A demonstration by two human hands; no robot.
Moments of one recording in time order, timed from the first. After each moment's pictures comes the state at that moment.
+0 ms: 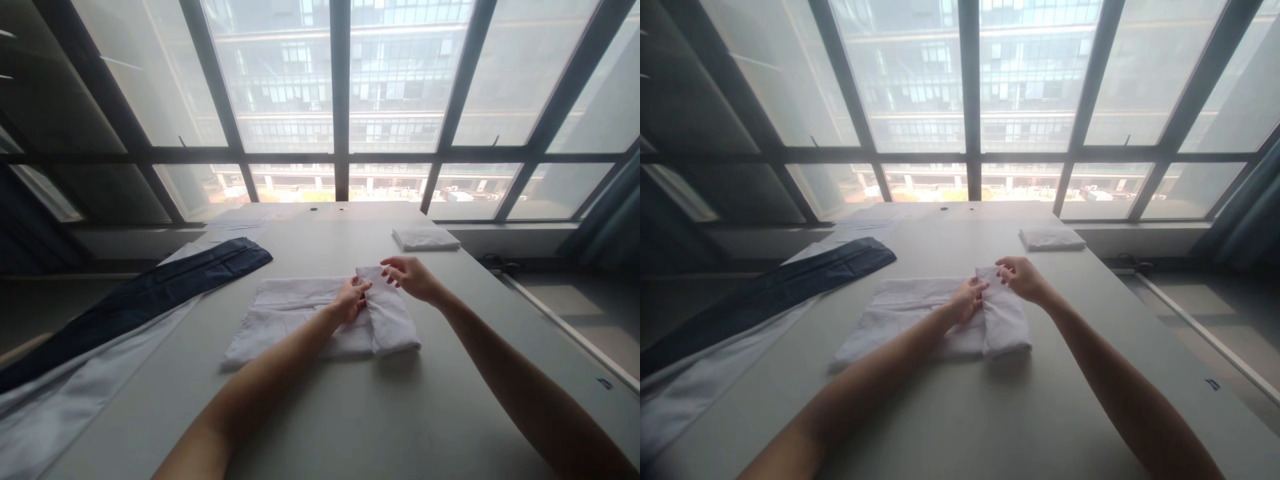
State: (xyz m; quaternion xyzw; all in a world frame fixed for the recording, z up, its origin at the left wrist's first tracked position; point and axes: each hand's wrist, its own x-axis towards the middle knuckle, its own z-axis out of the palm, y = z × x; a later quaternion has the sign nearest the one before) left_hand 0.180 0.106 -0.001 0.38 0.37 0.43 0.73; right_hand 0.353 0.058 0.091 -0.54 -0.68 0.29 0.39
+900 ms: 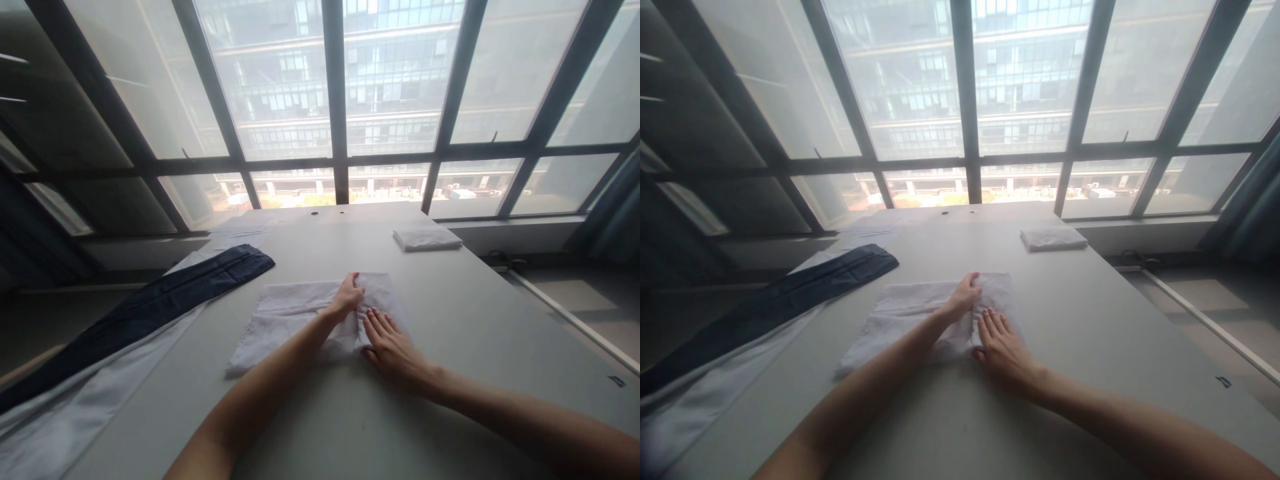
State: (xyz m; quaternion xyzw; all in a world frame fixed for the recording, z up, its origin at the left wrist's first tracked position) left_hand 0.163 0.116 0.011 0.62 0.52 0.37 0.45; right_hand 0.291 -0.033 -0.015 -0.50 -0.85 0.00 0.17
